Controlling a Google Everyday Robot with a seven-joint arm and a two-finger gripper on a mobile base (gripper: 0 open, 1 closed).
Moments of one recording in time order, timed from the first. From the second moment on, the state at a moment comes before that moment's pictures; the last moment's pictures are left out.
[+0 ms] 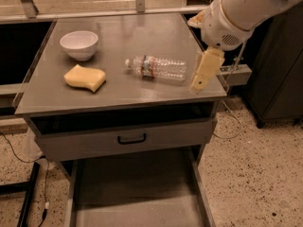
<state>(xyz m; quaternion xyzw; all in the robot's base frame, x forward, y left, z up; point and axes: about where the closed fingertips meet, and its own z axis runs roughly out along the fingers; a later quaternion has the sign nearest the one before) 0.558 -0.112 0.962 -0.67 0.68 -0.02 0.29</state>
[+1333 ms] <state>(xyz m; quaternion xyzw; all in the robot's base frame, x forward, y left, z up) 0.642 -0.097 0.894 -0.64 0.71 0.05 0.28</state>
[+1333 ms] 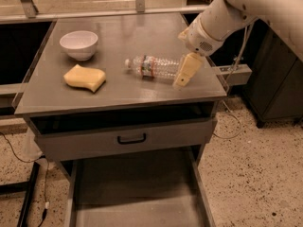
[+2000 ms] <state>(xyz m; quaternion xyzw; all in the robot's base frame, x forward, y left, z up) 0.652 -0.068 0.873 -0.64 0.71 0.09 0.29</state>
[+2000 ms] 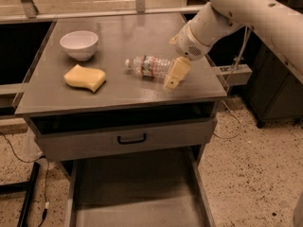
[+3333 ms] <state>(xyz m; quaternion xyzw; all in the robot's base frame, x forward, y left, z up) 0.659 -0.053 0.854 -0.63 0.72 0.11 0.27</state>
